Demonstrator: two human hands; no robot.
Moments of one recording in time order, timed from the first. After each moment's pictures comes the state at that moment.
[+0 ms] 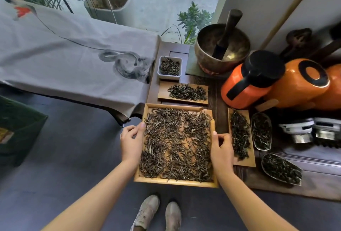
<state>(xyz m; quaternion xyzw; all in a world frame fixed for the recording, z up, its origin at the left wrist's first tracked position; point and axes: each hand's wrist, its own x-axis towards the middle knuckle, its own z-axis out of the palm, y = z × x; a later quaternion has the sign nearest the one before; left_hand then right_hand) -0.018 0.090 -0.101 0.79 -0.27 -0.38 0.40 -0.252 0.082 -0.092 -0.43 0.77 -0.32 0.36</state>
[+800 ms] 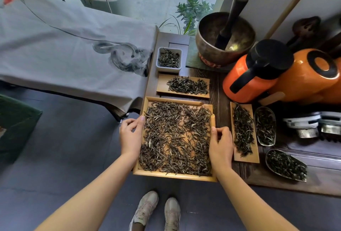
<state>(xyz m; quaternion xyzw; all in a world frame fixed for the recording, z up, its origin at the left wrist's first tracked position) -0.015 0.081 -0.124 0.78 -0.29 -0.38 0.40 -0.249 0.080 -0.109 -0.48 0.76 -0.31 0.30</state>
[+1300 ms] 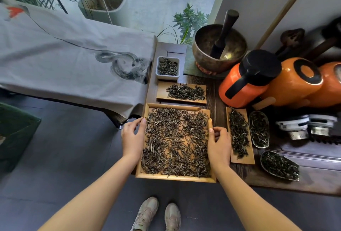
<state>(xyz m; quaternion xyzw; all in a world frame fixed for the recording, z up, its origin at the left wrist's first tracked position) -0.014 0.075 -0.103 0.78 -0.33 -0.37 0.38 -0.244 0.072 -0.096 -0.47 0.78 -0.30 0.29</state>
